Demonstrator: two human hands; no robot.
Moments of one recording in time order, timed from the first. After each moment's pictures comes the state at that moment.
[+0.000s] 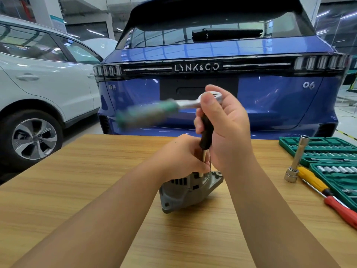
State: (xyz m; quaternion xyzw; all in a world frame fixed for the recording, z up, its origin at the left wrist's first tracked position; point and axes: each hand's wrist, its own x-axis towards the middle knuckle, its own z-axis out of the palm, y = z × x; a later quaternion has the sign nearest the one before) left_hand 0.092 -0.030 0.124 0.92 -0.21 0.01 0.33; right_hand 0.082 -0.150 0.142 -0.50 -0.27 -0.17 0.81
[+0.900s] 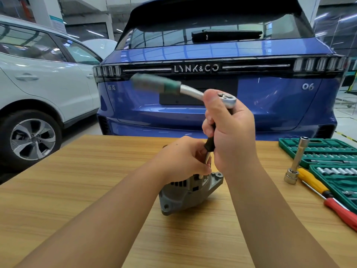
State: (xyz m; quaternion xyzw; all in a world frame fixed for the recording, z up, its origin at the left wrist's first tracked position) left_hand 0.092 -0.033 0.126 0.93 -0.20 -0.01 0.31; right_hand 0.082 -0.153 0.146 -0.51 -0.23 -0.19 0.81
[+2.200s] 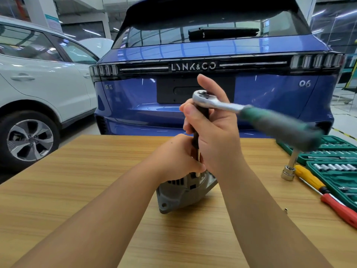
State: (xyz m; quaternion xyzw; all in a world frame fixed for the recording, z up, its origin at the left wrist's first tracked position) left_hand 0.087 -0.033 0.130 0.94 -0.19 0.02 0.29; right_hand 0.084 -0.142 0.136 -0.52 -0.35 -0.23 0.74
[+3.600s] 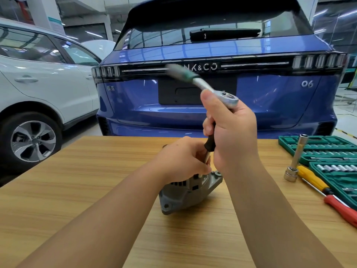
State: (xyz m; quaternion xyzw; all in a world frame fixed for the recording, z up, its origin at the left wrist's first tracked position) left_hand 0.091 -0.037 0.127 0.94 -0.20 -0.01 0.28; right_hand 0.084 -0.156 0.145 -0.50 -0.20 -0.20 0.82
